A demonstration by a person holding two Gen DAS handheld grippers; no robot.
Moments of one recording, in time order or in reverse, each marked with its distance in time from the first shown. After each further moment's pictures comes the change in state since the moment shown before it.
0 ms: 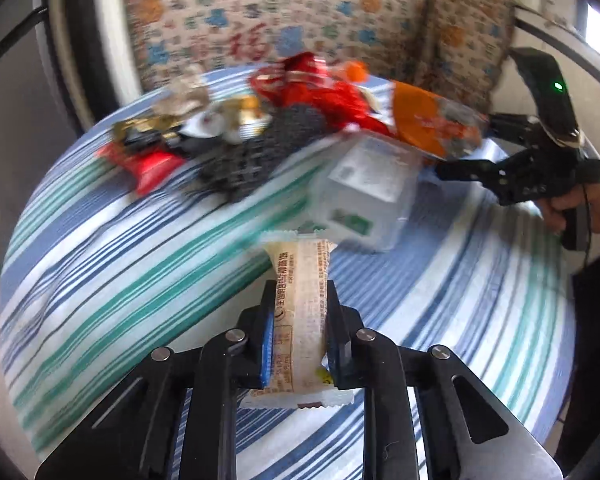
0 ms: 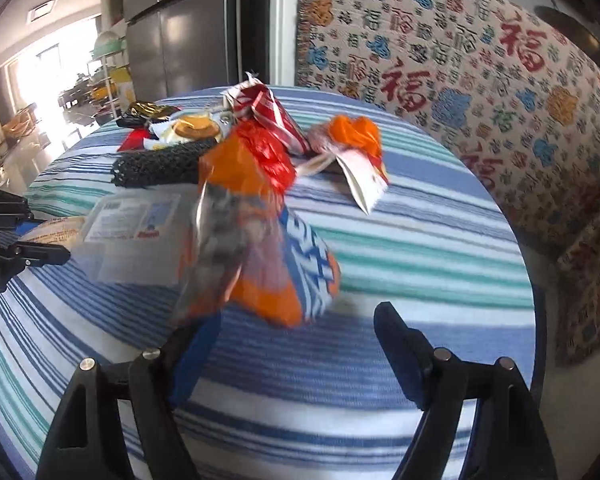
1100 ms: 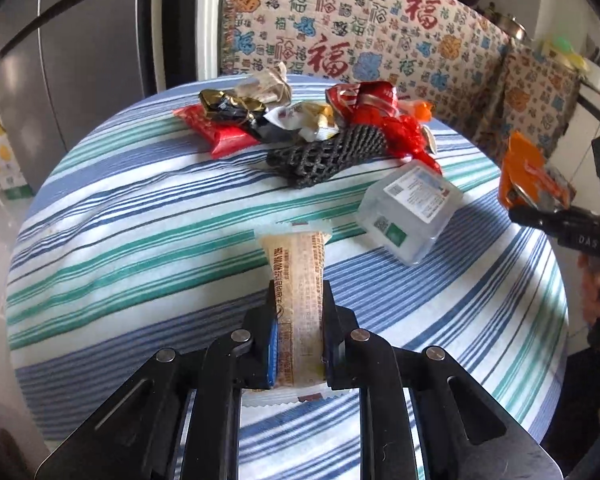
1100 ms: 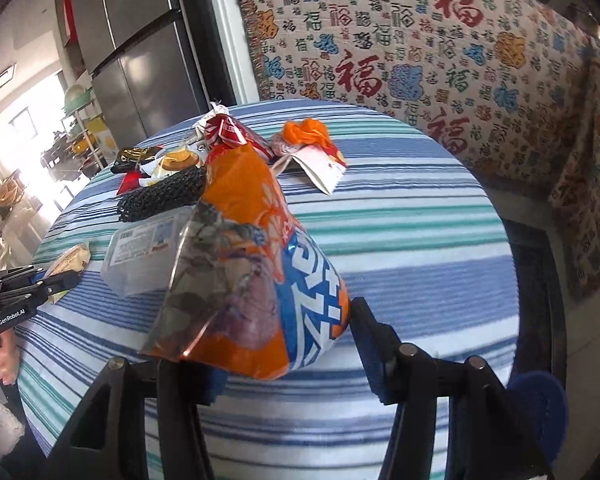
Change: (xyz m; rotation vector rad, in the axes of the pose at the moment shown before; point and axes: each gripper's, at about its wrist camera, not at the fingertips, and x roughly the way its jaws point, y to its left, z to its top) left arm -0.018 0.002 -0.017 -0.248 -0.072 0.085; right arm -0.044 -0.023 -0.025 0.253 -0.023 0.002
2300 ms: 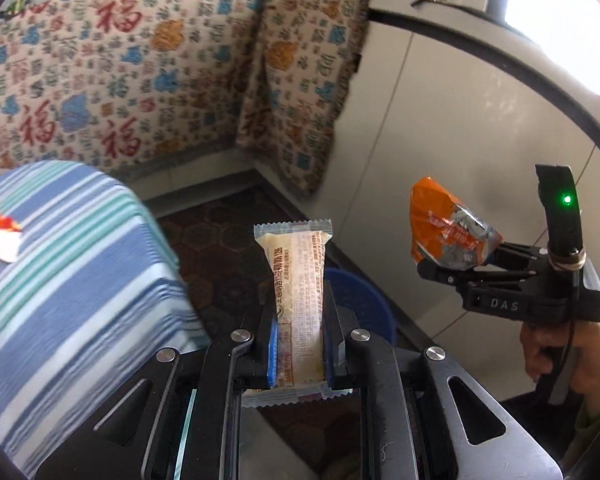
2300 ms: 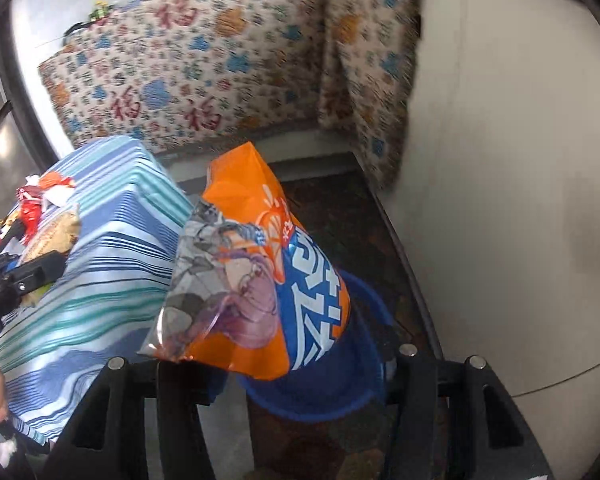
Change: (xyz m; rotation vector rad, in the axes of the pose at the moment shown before) left arm 0.038 -0.415 0.043 0.352 0.009 -0.475; right arm -0.167 -0.272 -0.128 0.396 0.025 -0.384
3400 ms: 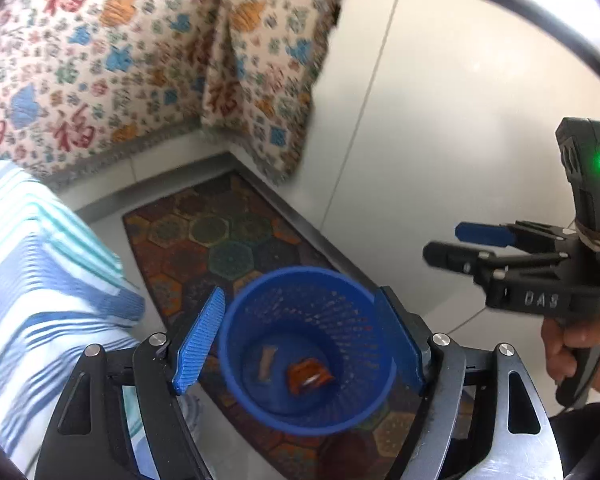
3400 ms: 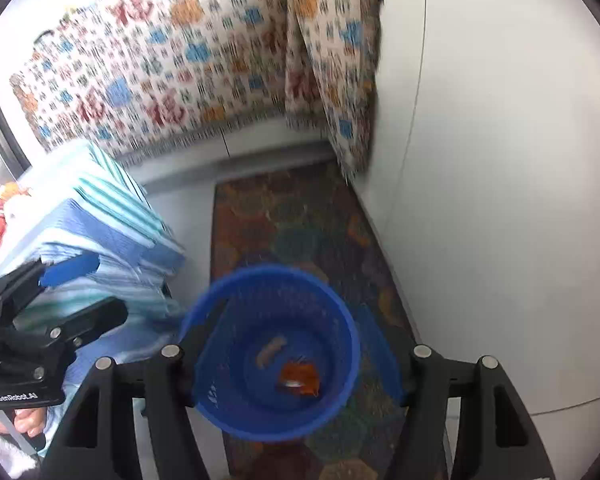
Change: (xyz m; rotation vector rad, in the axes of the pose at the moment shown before) left arm 0.094 -0.031 0.001 0.031 0.050 -0.016; right arm 0.039 -0.058 0.007 0.024 -0.013 -0.021
